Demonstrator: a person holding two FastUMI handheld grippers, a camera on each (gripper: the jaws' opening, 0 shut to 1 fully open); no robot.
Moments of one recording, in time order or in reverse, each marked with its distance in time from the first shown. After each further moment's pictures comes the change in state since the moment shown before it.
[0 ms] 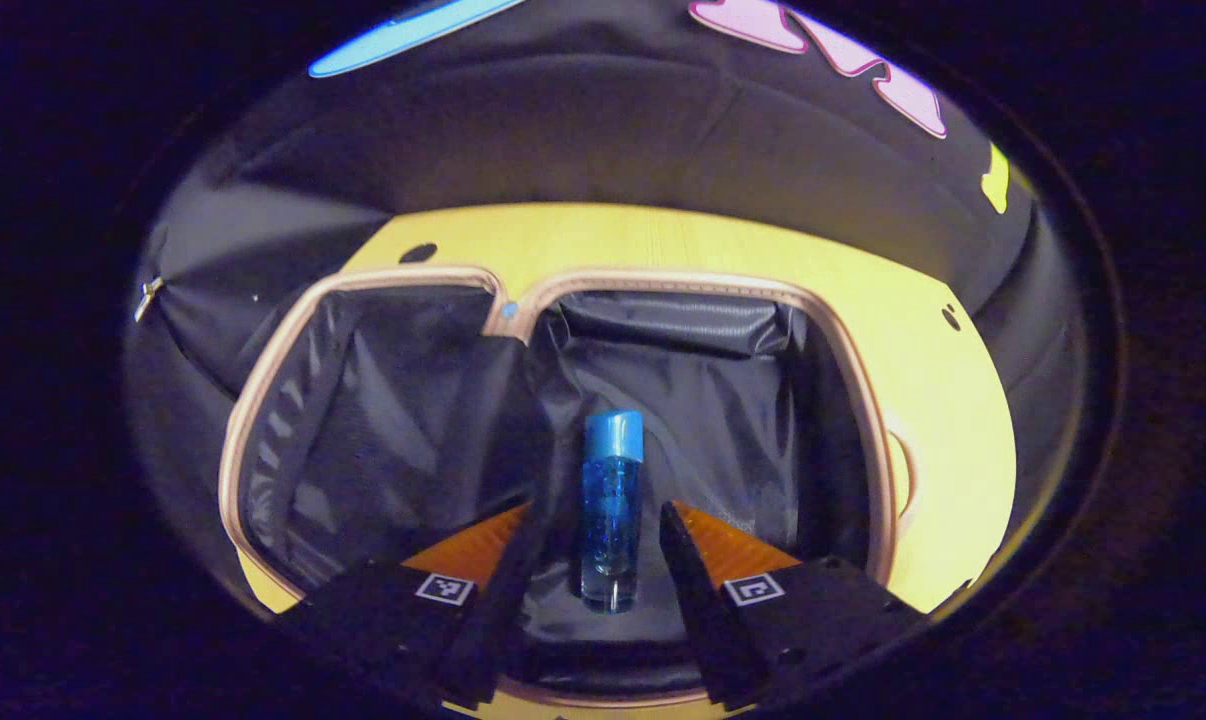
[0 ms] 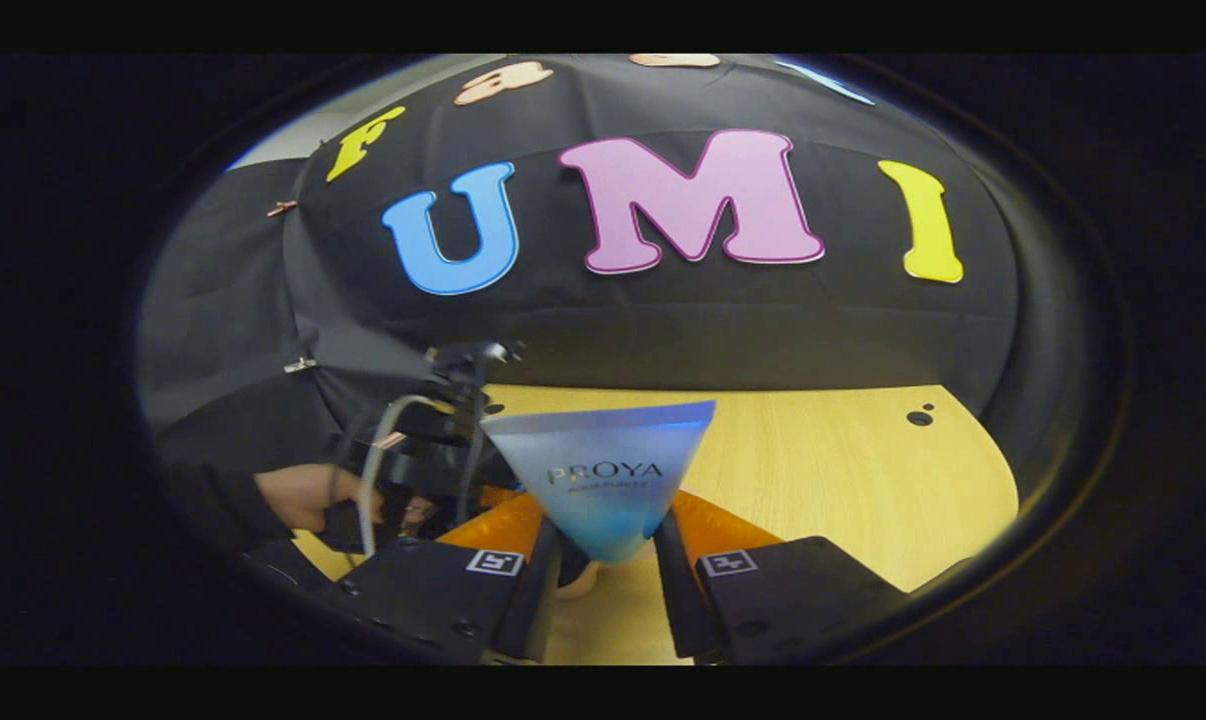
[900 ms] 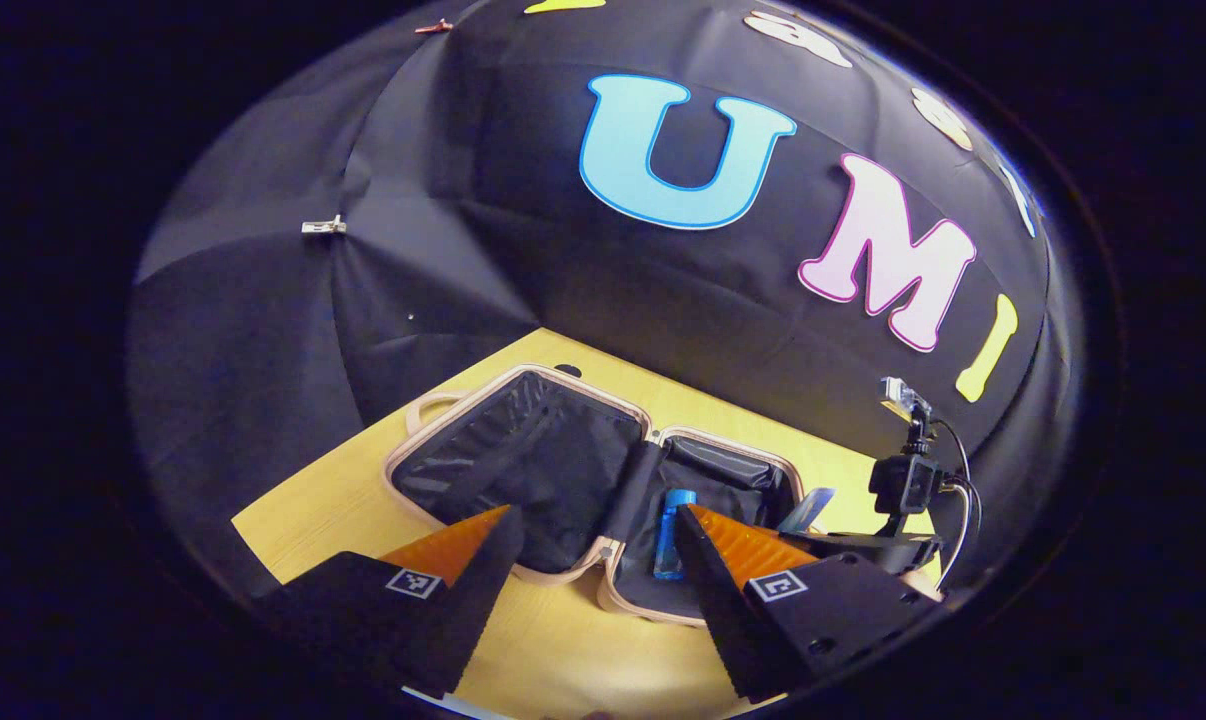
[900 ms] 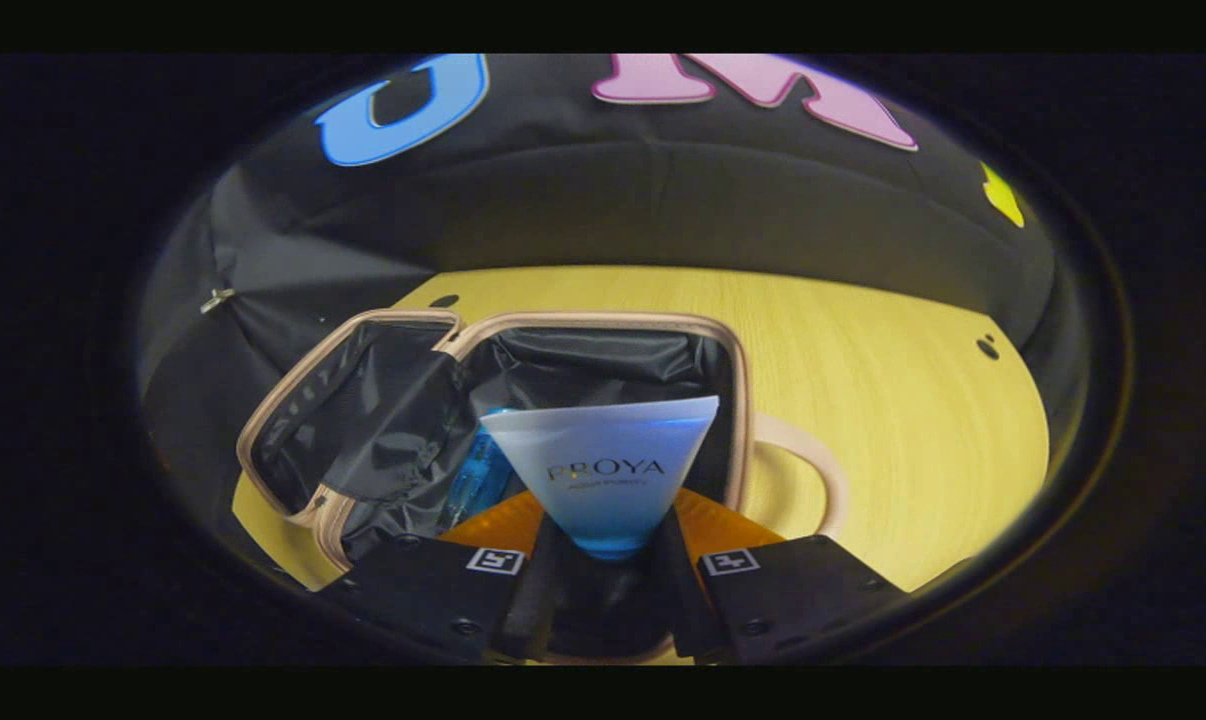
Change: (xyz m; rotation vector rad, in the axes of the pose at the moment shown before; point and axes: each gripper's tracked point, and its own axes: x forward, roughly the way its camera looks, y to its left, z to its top) left arm -0.176 0.099 -0.034 -0.363 -0.417 0.038; right arm 0.157 0.038 -0.124 0.023 0.418 -0.111
